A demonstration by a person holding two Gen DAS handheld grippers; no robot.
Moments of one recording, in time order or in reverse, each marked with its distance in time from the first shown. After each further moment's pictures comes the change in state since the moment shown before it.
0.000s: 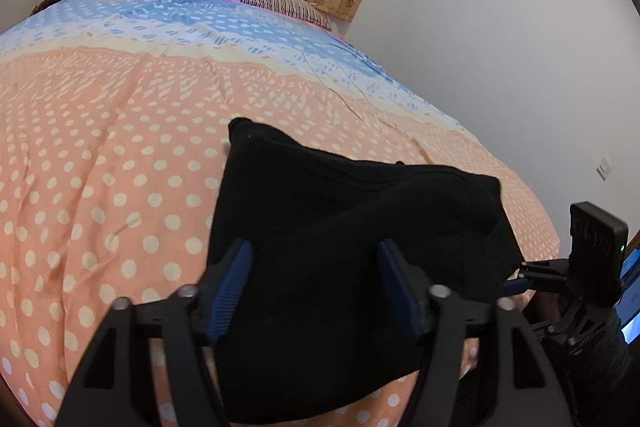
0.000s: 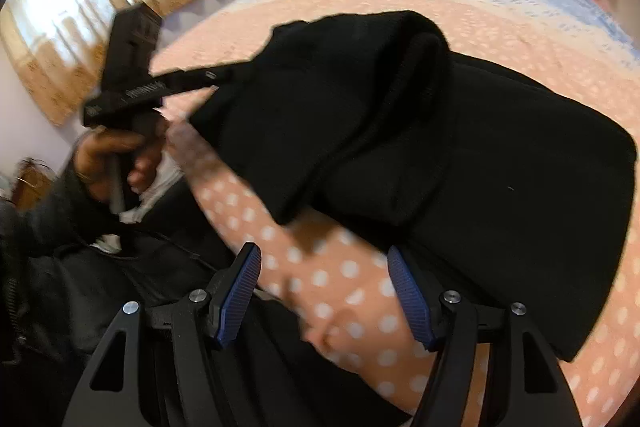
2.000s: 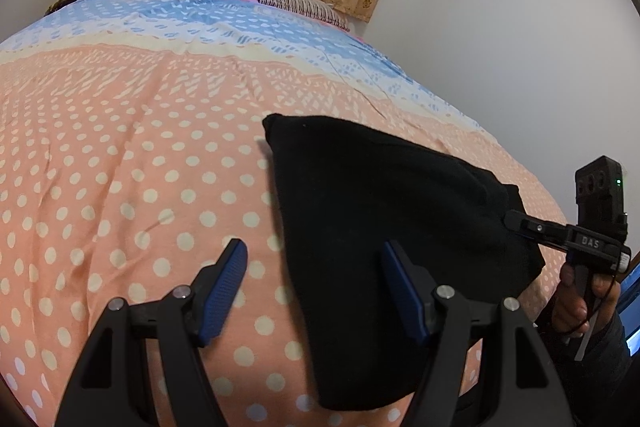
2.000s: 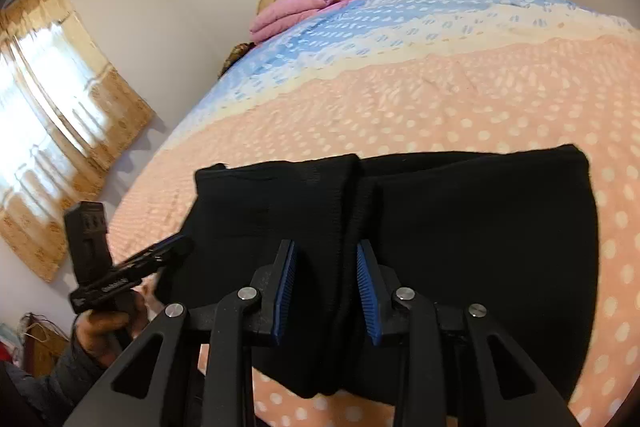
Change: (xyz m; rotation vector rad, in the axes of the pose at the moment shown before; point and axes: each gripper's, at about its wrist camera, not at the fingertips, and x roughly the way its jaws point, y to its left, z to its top) left arm 0.000 0.012 -0.001 -0.009 -0.001 0.072; right arm -0.003 -0.048 0.037 0.402 -0.328 -0.026
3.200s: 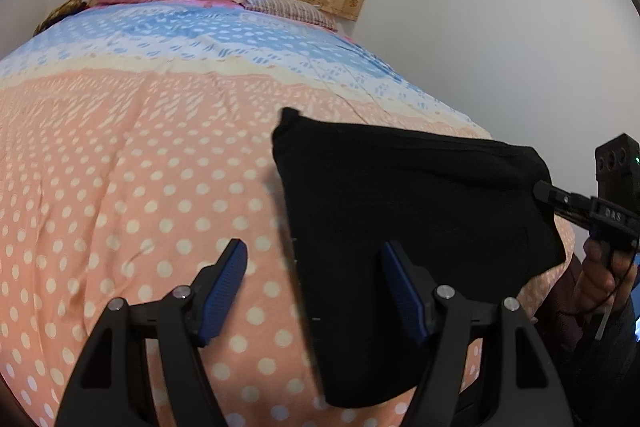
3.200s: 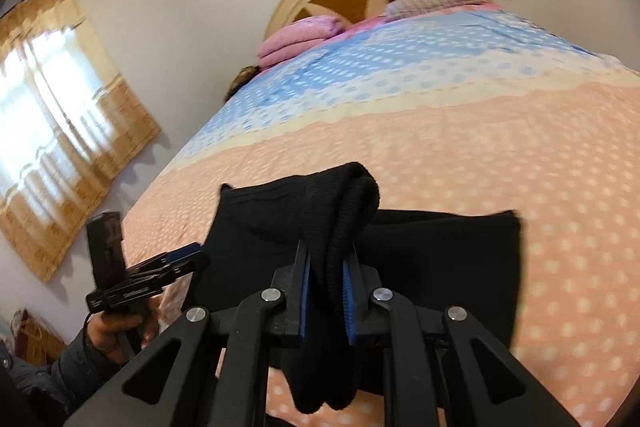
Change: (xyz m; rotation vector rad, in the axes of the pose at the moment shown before) left arm -0.001 -0.024 0.014 0.070 -0.002 -0.002; right arm -0.060 -0.007 0.024 -0.035 -0.102 -0.038
